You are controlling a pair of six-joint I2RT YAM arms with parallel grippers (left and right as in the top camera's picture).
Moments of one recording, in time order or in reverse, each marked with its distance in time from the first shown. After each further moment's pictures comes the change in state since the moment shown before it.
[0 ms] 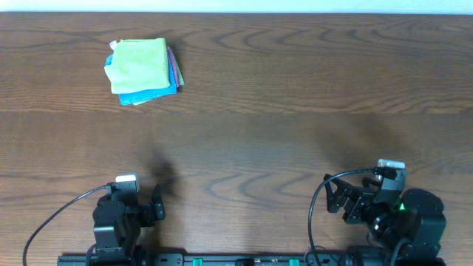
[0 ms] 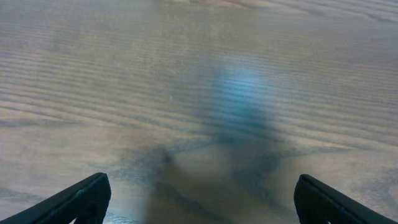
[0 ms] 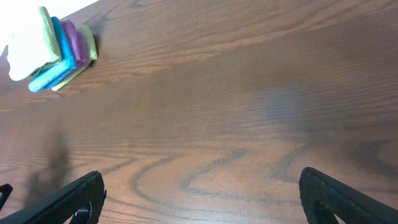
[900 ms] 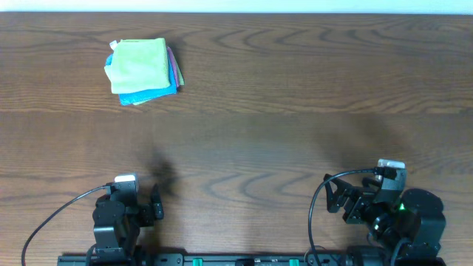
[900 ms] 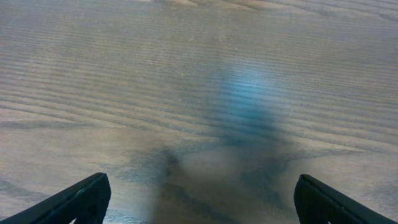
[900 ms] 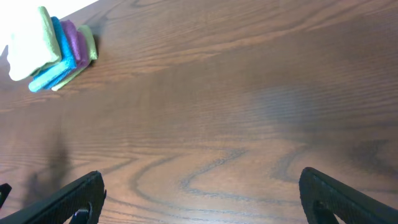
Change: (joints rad) left arm 0.000 -0.003 0.000 0.000 -0.029 0.014; right arm 0.000 0.000 0.000 0.000 0.000 0.000
